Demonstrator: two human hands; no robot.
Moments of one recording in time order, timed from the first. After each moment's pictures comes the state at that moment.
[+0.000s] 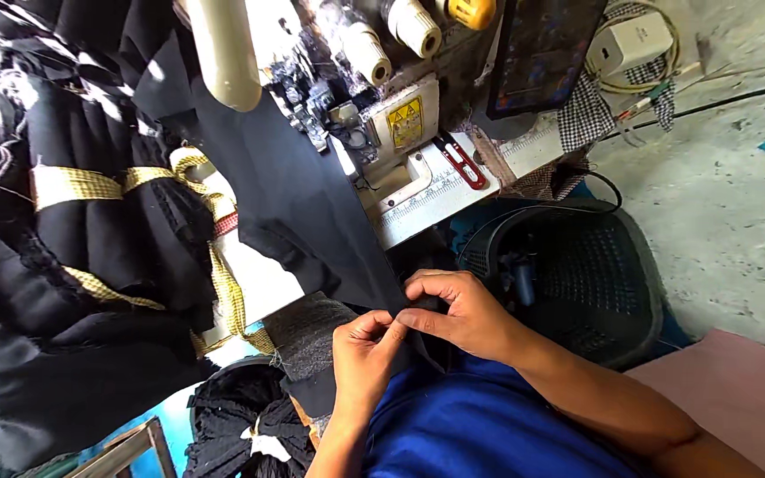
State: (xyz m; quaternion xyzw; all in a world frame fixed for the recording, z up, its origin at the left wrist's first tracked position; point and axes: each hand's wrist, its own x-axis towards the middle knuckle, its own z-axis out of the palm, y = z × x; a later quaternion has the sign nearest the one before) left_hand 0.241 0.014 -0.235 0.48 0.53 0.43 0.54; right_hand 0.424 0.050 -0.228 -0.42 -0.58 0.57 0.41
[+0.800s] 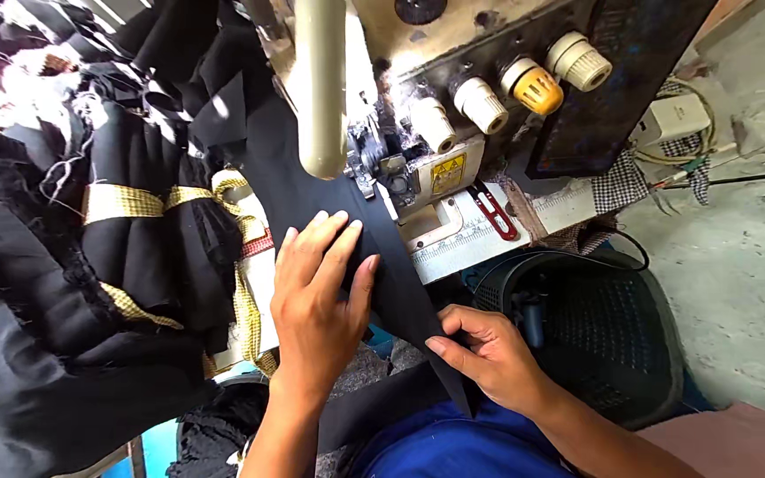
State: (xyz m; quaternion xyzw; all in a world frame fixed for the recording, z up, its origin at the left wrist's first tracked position) left_hand 0.205 0.137 -0.179 0.77 0.54 0.33 0.05; right_hand 0.423 0.061 -0.232 -0.41 -0.56 0.55 0.47
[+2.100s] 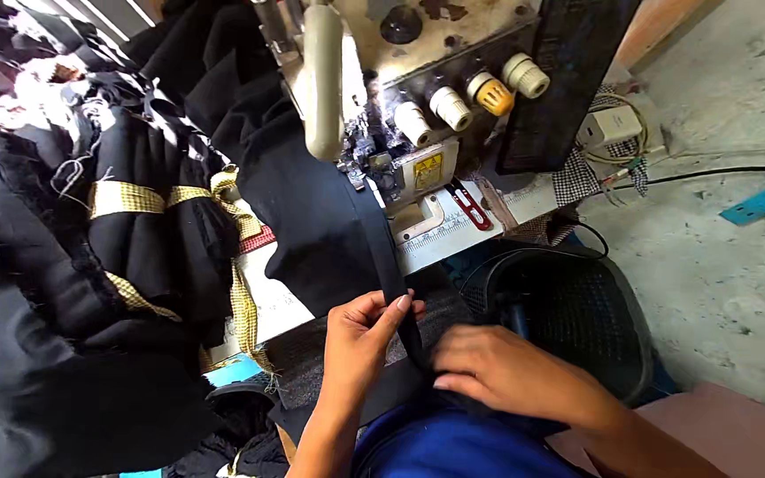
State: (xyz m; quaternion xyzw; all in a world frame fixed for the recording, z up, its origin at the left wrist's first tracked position) left_hand 0.238 0.073 -0.196 0.42 0.45 0.46 0.64; right_hand 0.460 0.034 -0.210 -0.38 -0.84 0.36 0.15
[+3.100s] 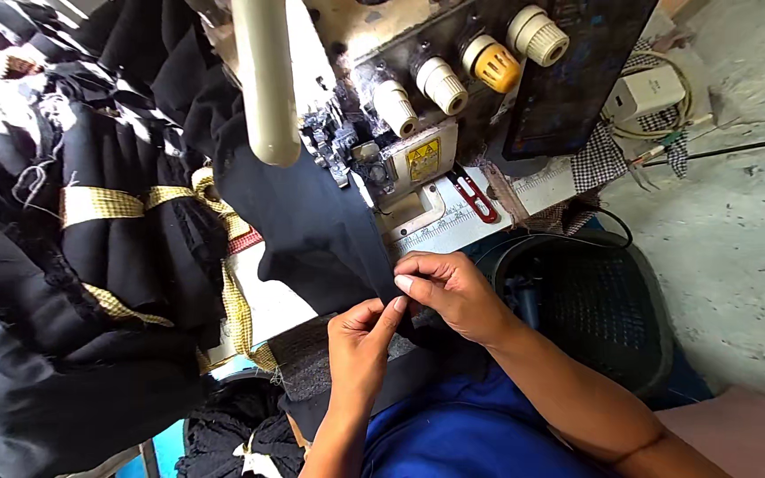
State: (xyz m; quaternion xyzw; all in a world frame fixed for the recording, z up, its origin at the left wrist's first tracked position) left_hand 0.249 0.065 -0.222 0.42 0.50 0.50 0.57; right_hand 0.411 0.109 -0.216 -0.37 -0.48 0.64 0.47
